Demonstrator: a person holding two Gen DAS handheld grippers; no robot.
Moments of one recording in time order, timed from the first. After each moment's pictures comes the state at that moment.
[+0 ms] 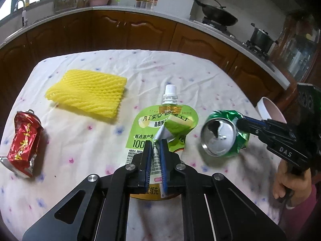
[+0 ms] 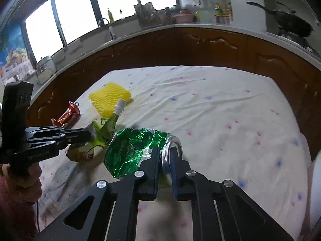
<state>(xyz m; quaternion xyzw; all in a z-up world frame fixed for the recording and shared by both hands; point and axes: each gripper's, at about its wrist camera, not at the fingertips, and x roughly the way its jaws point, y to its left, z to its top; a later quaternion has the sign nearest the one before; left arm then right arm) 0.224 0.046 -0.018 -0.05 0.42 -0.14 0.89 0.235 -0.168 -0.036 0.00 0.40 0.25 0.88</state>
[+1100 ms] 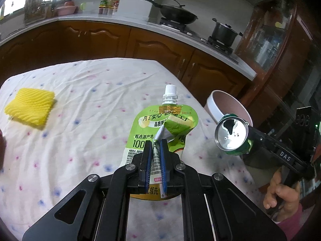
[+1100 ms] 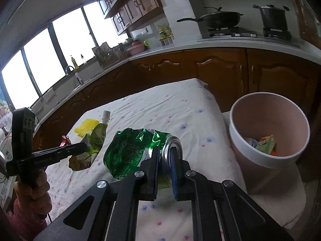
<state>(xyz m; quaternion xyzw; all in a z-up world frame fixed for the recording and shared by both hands) 0.186 -0.068 0.018 -0.05 0.40 -0.24 0.88 0.130 -0.314 0.004 0.12 0.34 0.12 0.92</state>
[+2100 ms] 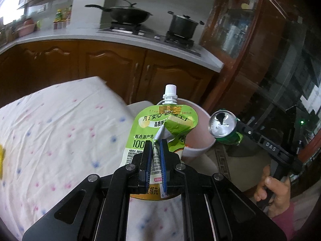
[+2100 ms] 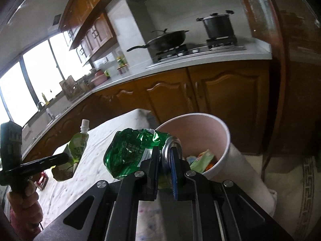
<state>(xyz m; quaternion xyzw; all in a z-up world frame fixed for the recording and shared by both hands) 0.211 -0.217 0.061 0.00 0.37 -0.34 0.86 0.105 -0.460 0.029 0.18 0.28 -0.02 0.94</state>
